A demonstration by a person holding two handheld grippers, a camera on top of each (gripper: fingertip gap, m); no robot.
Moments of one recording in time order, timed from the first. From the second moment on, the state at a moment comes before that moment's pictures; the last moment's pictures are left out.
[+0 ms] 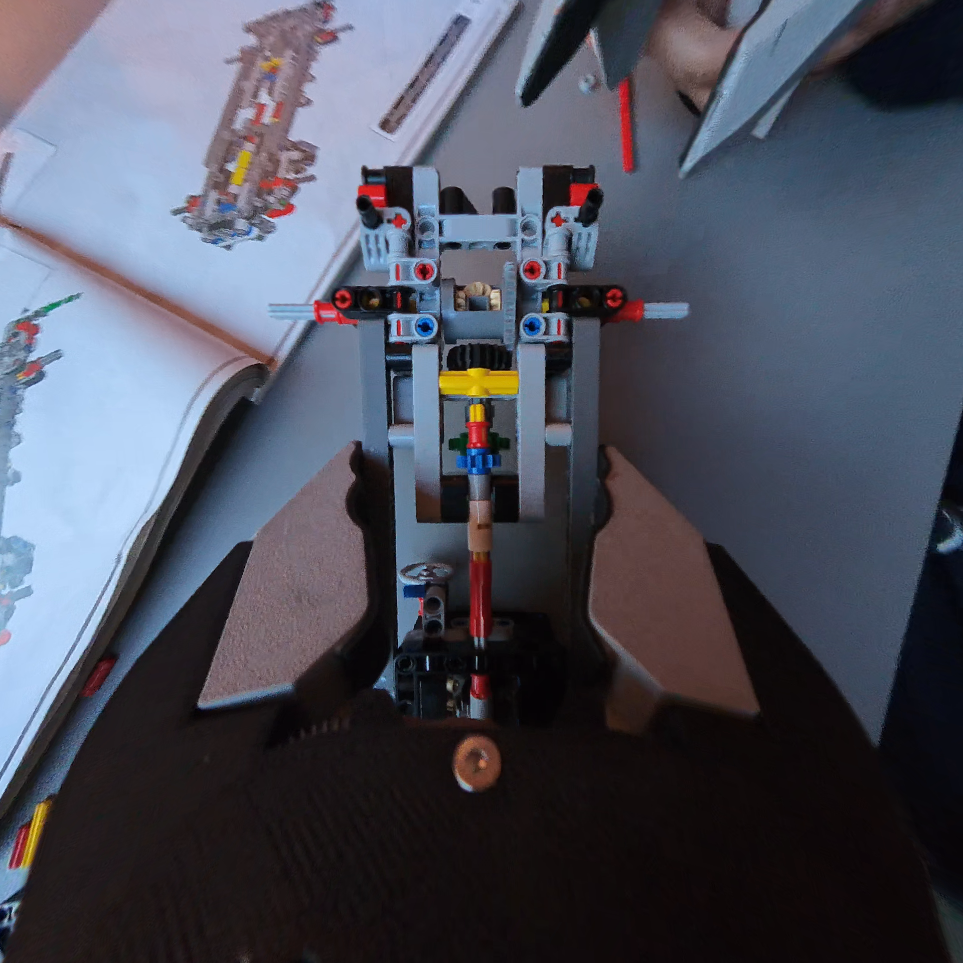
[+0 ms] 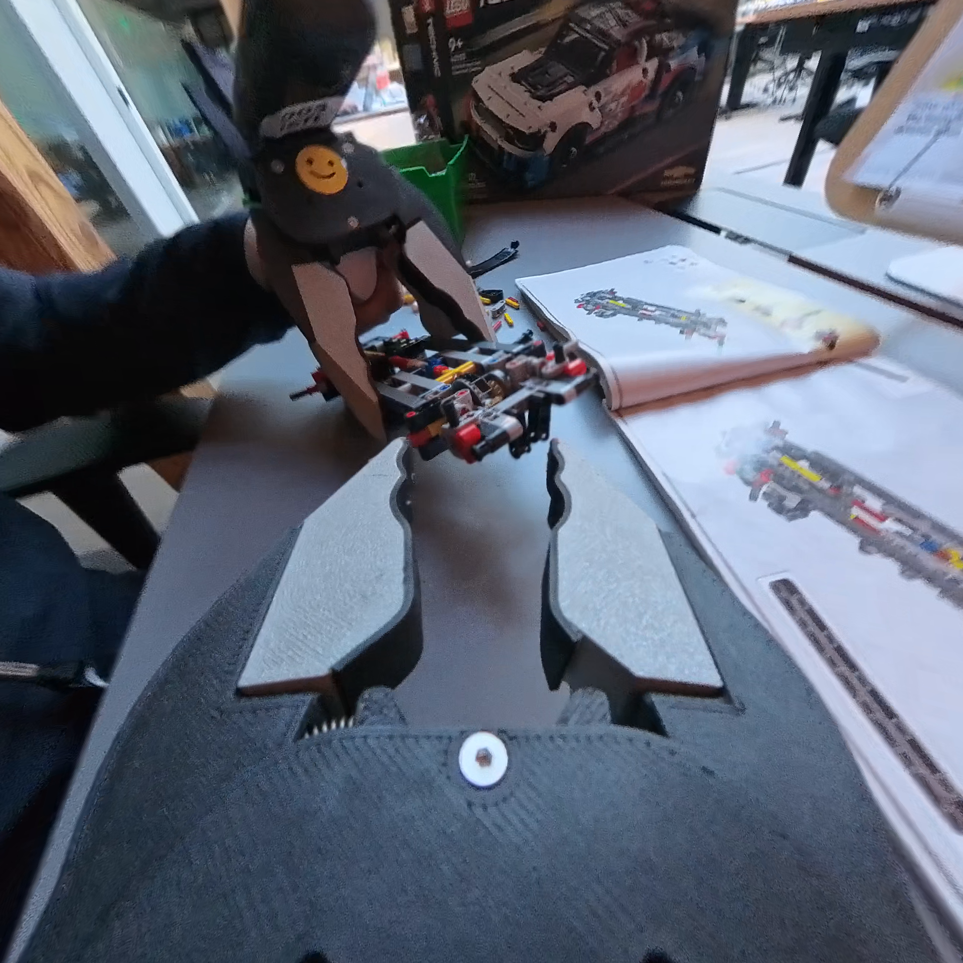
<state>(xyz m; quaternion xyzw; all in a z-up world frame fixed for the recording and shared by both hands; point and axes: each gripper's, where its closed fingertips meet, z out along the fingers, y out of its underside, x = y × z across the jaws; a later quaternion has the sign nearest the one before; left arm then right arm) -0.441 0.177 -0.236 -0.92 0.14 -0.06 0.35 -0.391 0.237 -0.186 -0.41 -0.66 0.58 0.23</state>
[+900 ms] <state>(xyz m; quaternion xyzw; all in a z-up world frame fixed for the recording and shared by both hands) -0.432 0.172 -0.228 -0.90 0.10 -0.04 0.42 -0.382 0.220 -0.199 -0.45 -0.63 0.62 0.09</state>
